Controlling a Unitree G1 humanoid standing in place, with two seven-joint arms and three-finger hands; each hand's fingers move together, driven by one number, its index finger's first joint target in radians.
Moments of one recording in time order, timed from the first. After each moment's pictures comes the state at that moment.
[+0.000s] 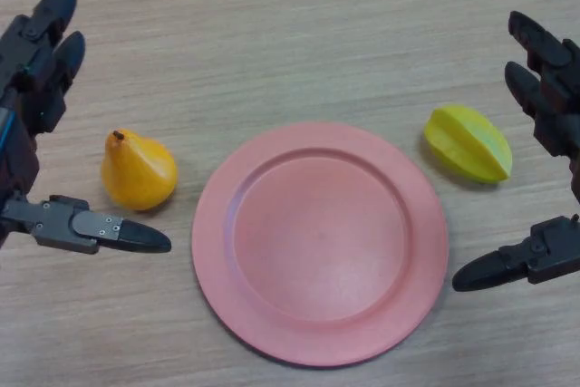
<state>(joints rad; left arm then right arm) -0.05 0.32 0.26 -0.52 -0.15 0.29 -0.25 -0.03 -0.26 -0.10 -0.72 -0.03 0.50 0.29</state>
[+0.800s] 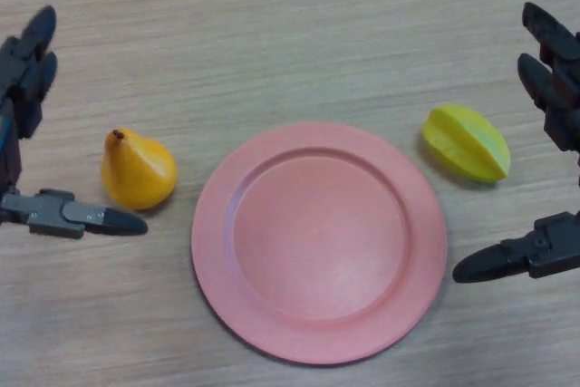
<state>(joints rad) -0.15 0.36 0.25 -0.09 -0.03 -0.02 -0.21 -0.02 -0.25 -0.09 -0.74 -0.03 0.49 0.24</state>
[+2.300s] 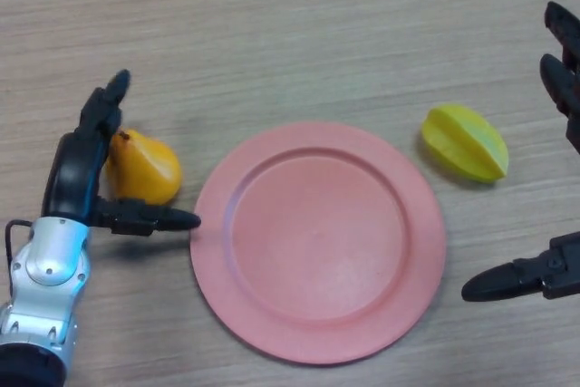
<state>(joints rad) -0.46 0.29 0.05 0.80 0.09 -0.40 0.03 0.04 -0.24 -0.10 -0.90 -0.09 0.56 0.25</state>
